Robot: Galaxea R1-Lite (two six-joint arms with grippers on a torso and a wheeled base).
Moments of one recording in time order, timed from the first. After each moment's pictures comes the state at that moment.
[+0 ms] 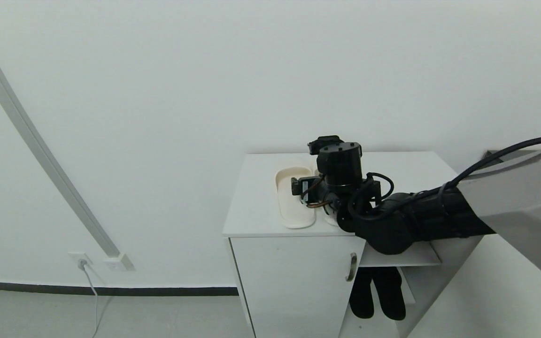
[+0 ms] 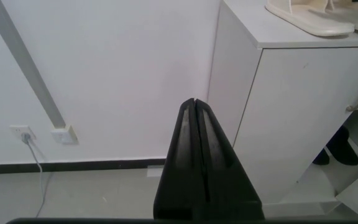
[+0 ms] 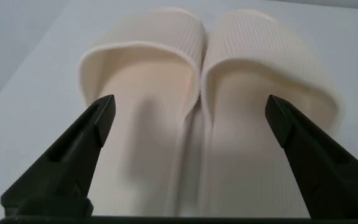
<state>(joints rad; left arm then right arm) 0.00 0.00 0.00 0.00 0.00 0.00 0.73 2.18 -1.48 -0.49 -0.51 0.15</state>
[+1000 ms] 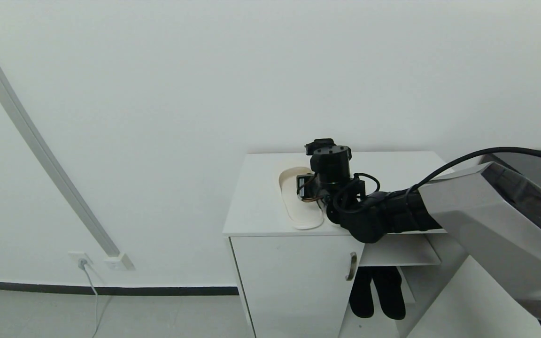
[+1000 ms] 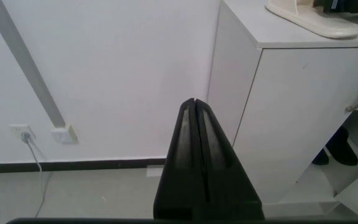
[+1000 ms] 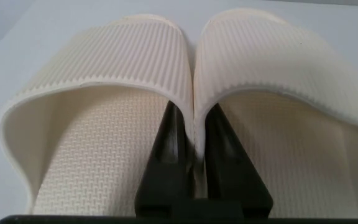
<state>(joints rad) 0.00 0.00 0.00 0.00 0.00 0.00 0.68 2.33 -1.66 -0.49 -0.49 0.15</state>
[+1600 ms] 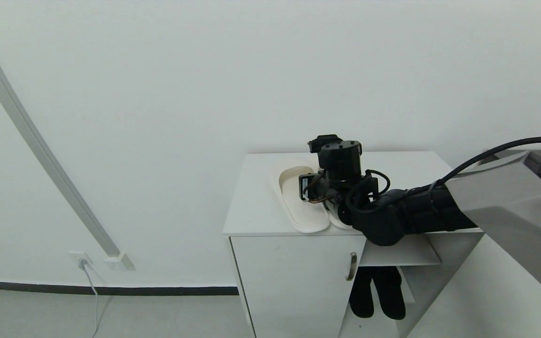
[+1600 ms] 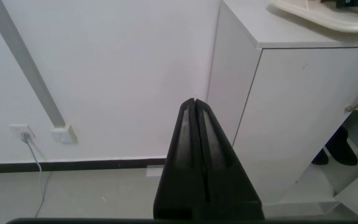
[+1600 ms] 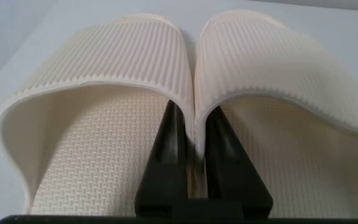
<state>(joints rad) 0.00 0.00 0.00 0.00 0.00 0.00 0.70 2.21 -1.53 -0.49 -0.43 0.14</state>
